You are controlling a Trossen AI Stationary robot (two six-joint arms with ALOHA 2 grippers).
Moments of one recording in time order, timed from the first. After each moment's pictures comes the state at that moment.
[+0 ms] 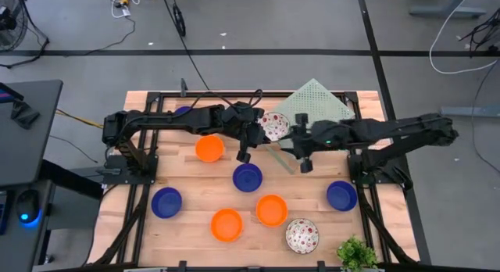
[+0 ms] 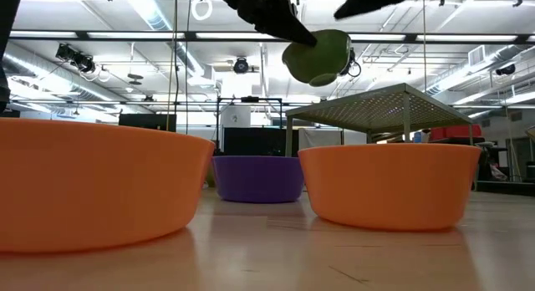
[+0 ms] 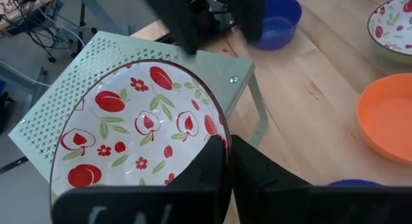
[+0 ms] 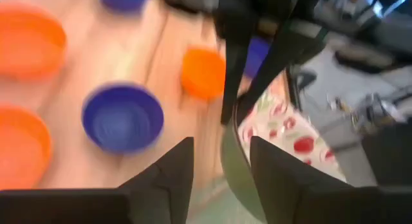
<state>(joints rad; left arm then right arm) 0.11 1.71 1.48 -0.35 0.11 0.54 0.10 1.18 1.09 -0.53 0.25 -0.36</state>
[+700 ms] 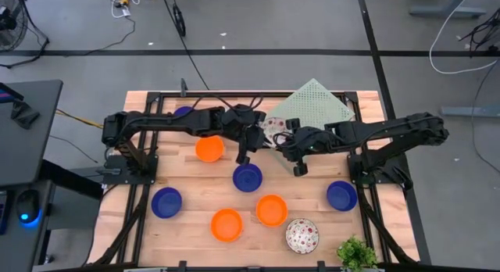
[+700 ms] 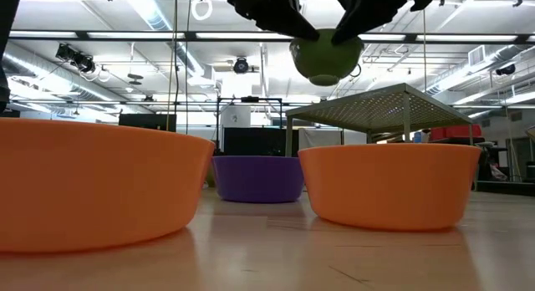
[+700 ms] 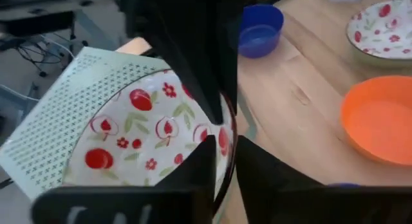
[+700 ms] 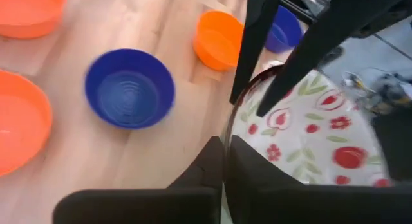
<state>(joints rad) 0.09 1.71 1.48 -0.33 0.14 0.56 0.10 1.30 1.14 -0.60 0.27 -0.36</state>
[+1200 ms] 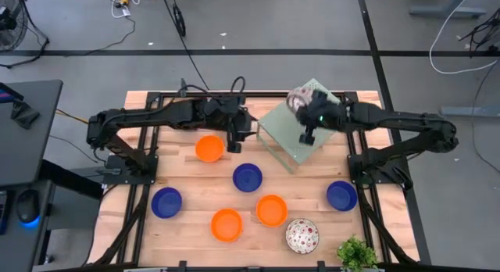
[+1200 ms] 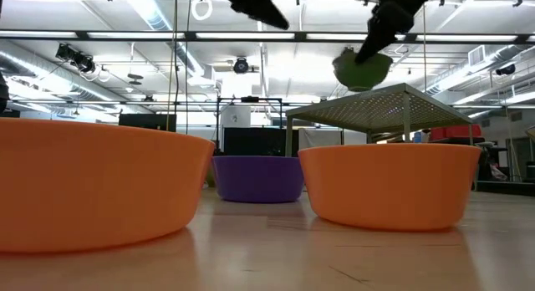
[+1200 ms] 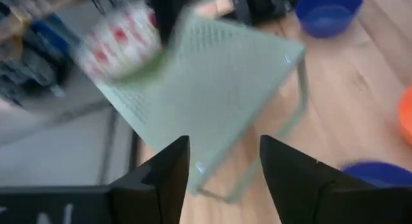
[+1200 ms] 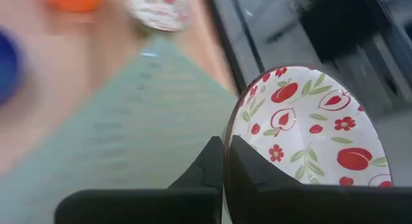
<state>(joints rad) 0.14 1.56 1.48 -0.52 -0.08 0.43 -0.19 1.17 1.14 -0.78 0.41 -0.19</state>
